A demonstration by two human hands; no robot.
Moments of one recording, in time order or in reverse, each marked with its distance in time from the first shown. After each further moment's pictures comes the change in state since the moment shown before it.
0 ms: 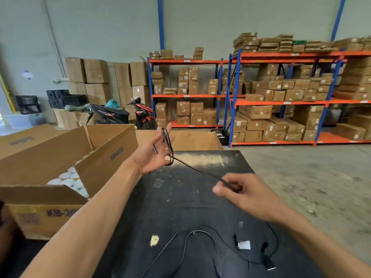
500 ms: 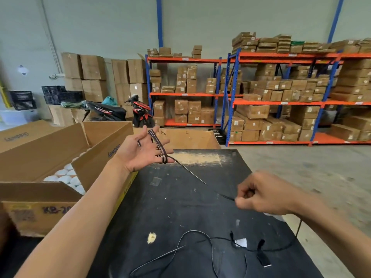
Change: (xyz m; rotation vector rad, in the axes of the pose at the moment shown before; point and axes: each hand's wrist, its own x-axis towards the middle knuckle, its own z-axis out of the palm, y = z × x) left_hand -0.016 0.009 -0.034 -0.272 0.001 -0.067; right_hand -0.006 0.000 -0.040 -0.437 -0.222 0.035
